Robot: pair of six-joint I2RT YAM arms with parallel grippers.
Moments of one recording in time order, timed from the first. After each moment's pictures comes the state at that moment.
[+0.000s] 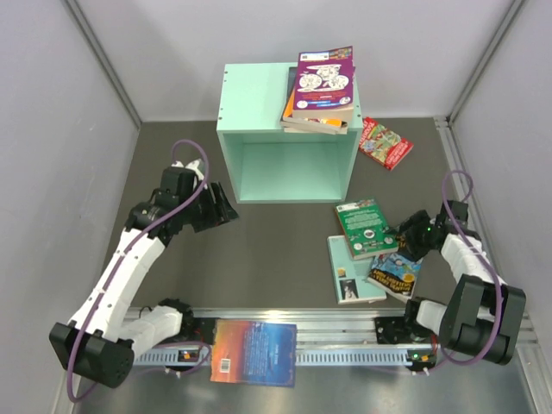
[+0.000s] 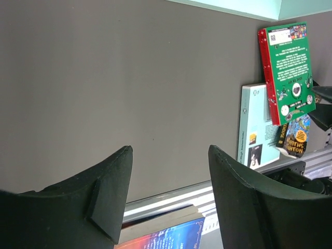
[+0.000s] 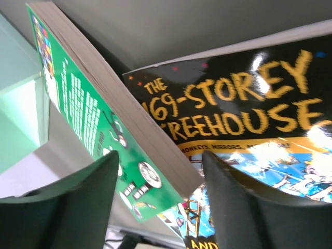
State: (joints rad) left arm -0.30 1.03 1.04 -0.82 0.19 -0.58; right arm -0.30 1.16 0.54 -0.48 -0.42 0.76
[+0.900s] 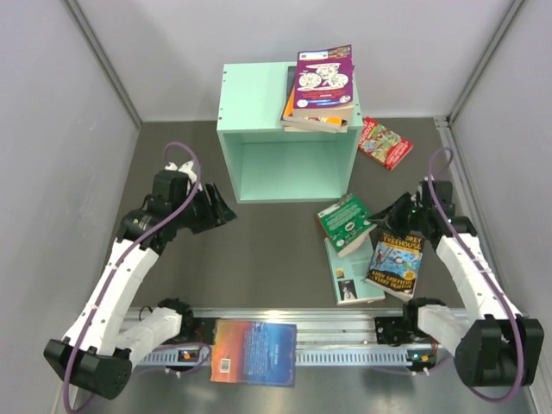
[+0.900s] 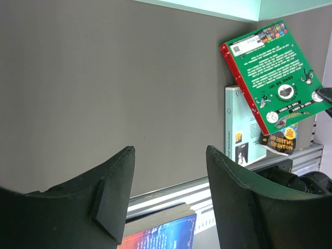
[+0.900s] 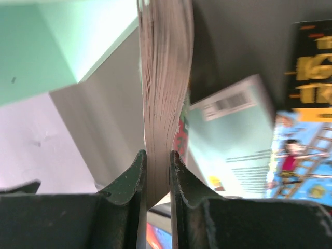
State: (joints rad) left arm -0.30 0.95 1.05 -0.84 0.21 -0.60; right arm -0.01 1.00 0.71 -0.58 -0.43 0.86
